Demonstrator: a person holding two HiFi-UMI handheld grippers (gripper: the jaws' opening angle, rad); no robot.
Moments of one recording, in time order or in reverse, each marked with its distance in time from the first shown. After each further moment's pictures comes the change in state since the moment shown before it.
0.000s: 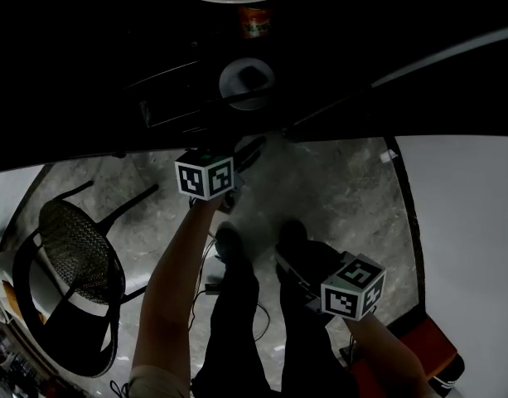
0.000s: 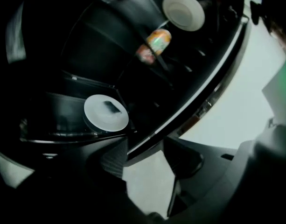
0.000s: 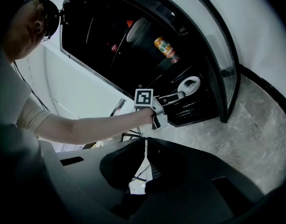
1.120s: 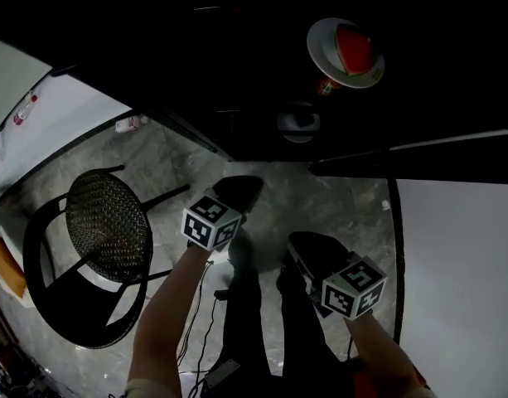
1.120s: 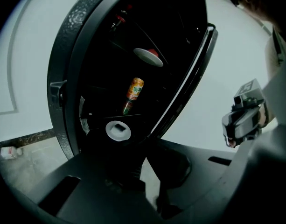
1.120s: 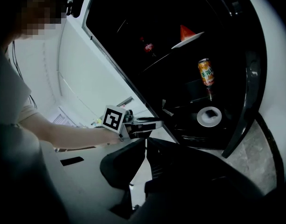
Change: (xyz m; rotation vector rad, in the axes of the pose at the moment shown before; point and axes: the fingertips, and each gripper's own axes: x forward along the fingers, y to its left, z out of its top) left arm -0.184 -0.046 0.043 0.208 -0.039 0.045; right arm 0.019 0.107 0.078 -0.307 0.000 -0.061
